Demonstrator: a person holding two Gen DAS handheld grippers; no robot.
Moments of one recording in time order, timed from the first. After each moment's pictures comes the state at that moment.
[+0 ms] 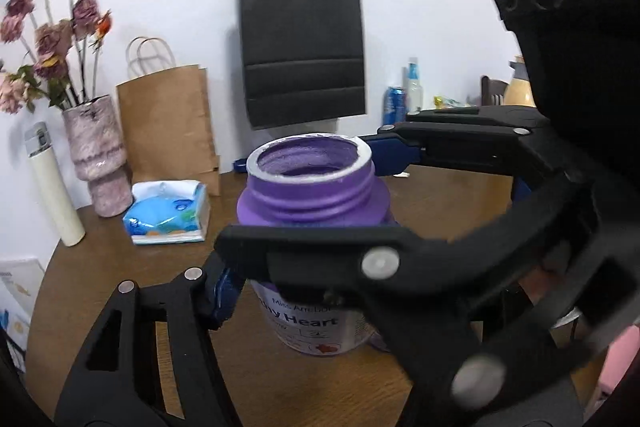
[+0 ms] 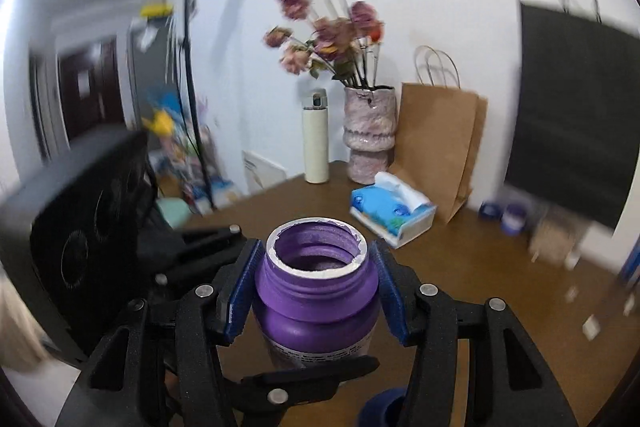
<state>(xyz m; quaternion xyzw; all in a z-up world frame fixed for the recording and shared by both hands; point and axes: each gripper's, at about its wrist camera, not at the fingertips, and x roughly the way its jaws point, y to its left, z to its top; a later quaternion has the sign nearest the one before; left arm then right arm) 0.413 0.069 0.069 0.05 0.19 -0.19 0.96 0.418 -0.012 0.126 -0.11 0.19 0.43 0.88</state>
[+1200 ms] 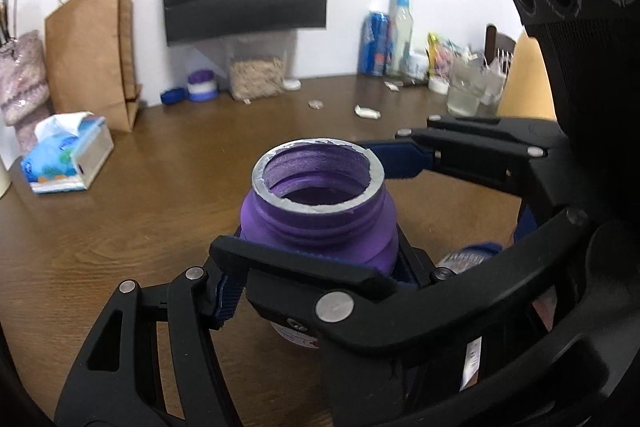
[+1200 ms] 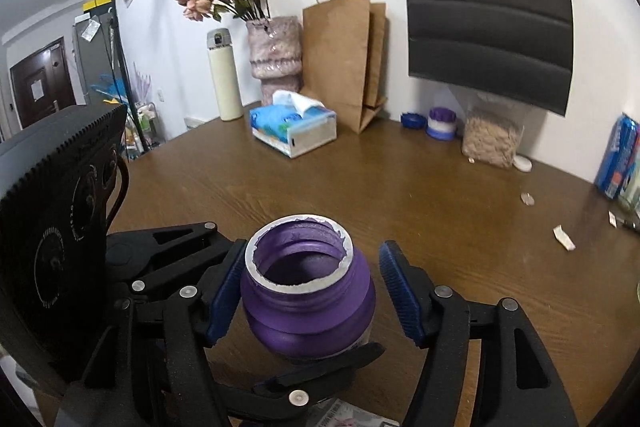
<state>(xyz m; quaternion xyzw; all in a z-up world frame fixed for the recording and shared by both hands) 0.483 -0.063 -0.007 0.04 0.31 -0.20 0.93 0.502 -0.124 0.030 -0.07 0.28 0.36 0.89</state>
